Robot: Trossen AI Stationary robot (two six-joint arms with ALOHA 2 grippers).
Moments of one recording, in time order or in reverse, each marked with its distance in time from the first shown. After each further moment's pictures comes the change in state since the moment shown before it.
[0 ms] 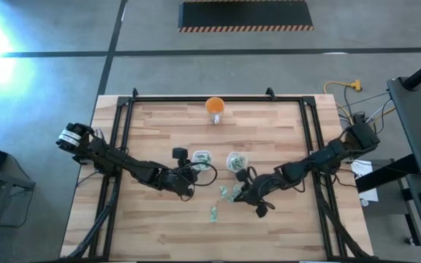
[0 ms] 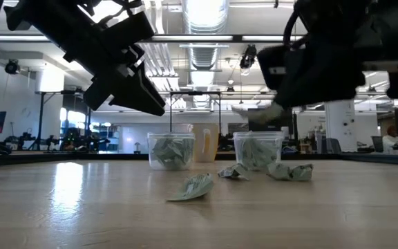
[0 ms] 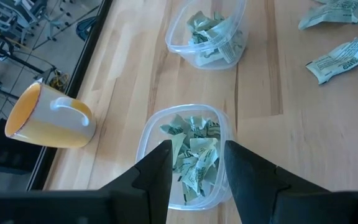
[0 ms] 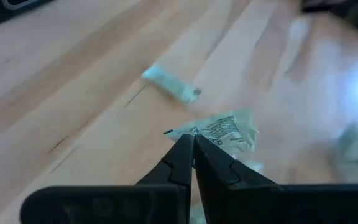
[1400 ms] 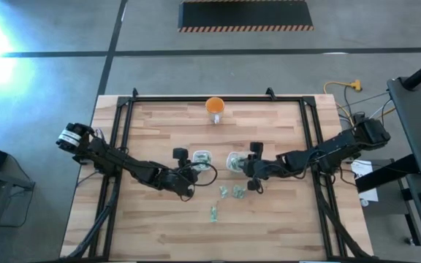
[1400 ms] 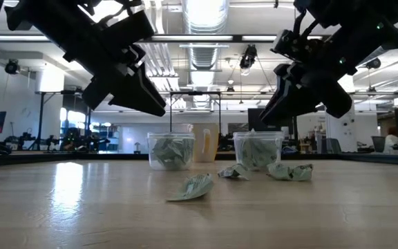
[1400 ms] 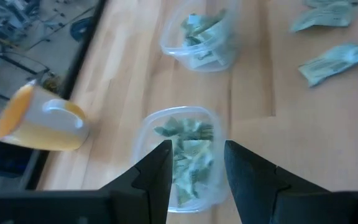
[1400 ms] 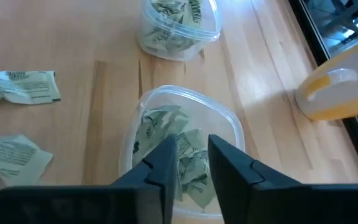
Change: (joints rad) left arm 0.000 0.000 -0.001 0.008 0.020 0.000; right arm -0.136 -0.139 -0.011 -0.306 0.477 0.208
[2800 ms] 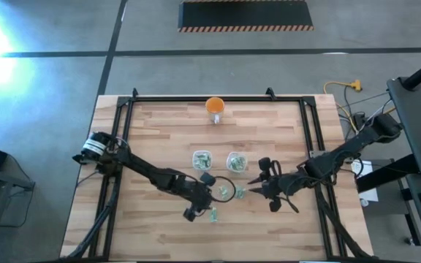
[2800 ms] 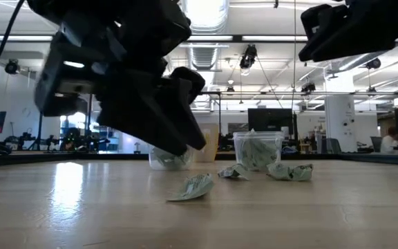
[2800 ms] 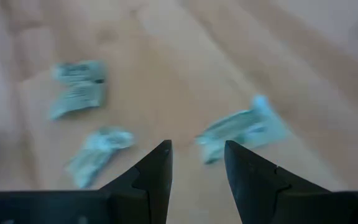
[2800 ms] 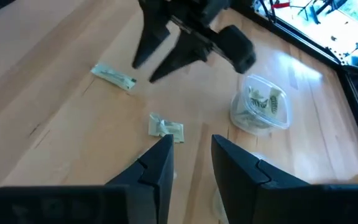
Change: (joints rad) left arm 0.019 0.285 0.166 0.185 0.730 0.210; right arm 0.279 -0.249 -0.002 -0.100 -0.089 -0.068
